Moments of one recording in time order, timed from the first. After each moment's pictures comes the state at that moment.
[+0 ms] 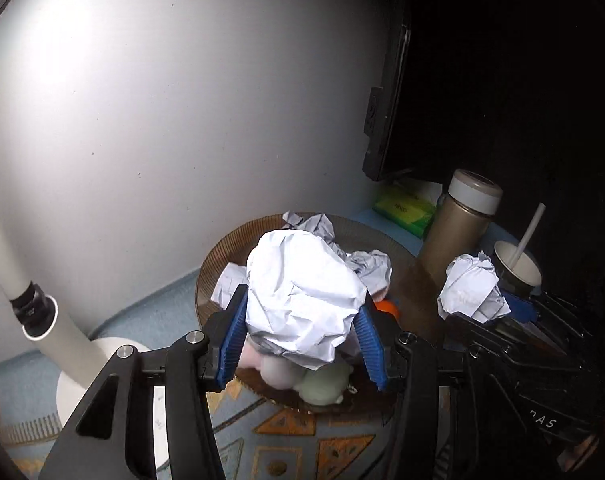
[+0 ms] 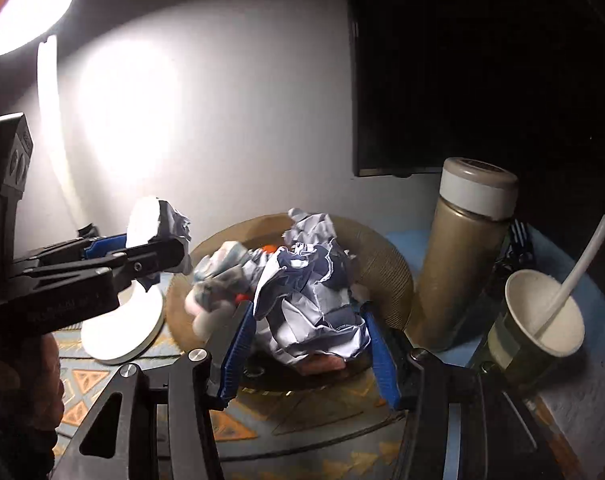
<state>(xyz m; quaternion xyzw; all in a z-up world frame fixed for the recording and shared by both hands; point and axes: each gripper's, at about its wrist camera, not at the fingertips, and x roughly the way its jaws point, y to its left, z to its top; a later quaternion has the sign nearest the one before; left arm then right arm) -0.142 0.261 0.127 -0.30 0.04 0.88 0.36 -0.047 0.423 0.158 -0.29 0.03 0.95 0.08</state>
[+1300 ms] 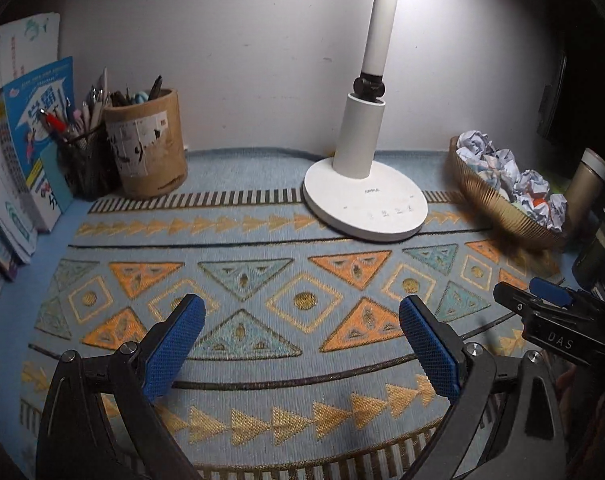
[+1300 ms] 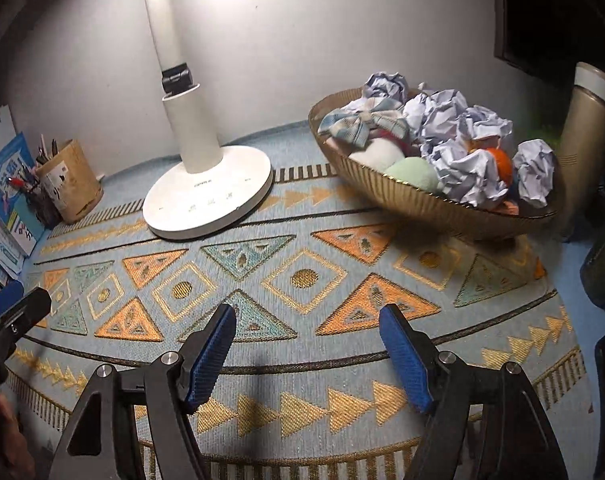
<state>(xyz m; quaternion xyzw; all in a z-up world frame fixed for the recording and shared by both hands) -0.018 0.032 0.034 -0.38 -0.02 0.92 0.05 -0.028 0.285 0.056 -0.42 0.02 0.91 -0.03</state>
